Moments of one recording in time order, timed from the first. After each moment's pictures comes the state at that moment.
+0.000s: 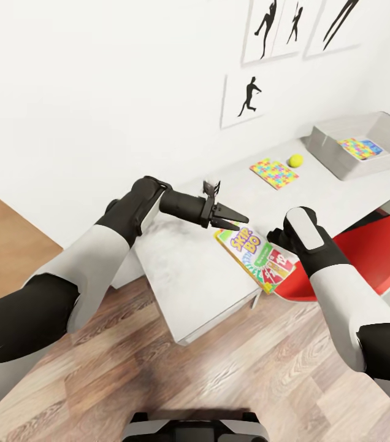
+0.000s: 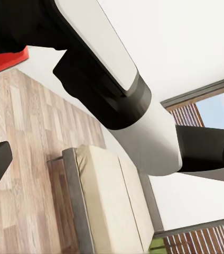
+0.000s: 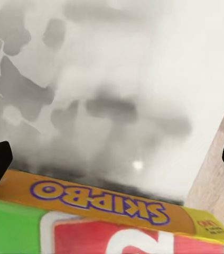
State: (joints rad) left arm -1.45 -0.17 -0.33 -0.59 0.07 1.04 -1.55; right arm -1.21 -0.09 0.15 -0.81 -1.12 0.75 -1.11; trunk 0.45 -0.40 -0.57
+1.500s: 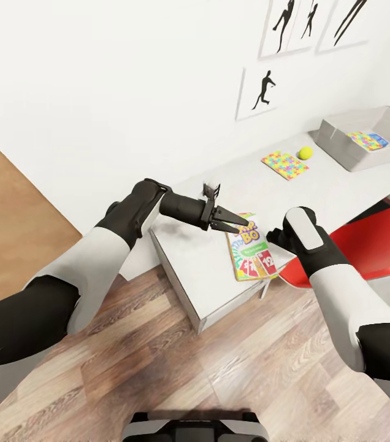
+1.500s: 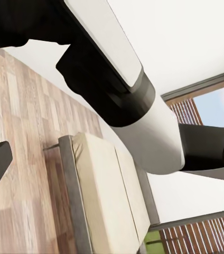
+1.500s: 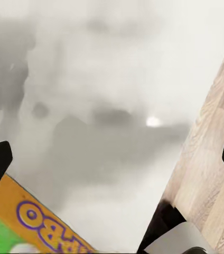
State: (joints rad) left arm -1.44 -0.17 -0.33 -0.59 0.06 1.04 -1.55; right arm -1.21 -0.08 0.15 -0.81 -1.12 0.76 -1.10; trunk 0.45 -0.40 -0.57
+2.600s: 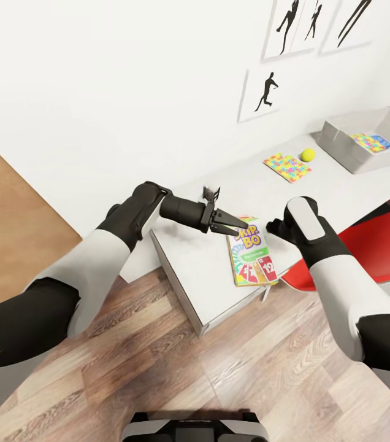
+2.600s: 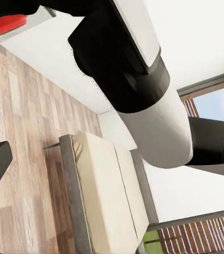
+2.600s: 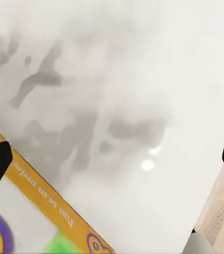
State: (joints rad) left arm -1.43 -0.17 -0.33 -0.59 0.06 1.04 -1.55; right arm -1.26 -0.08 0.15 -0.81 -1.12 0.76 -1.10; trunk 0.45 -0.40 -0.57
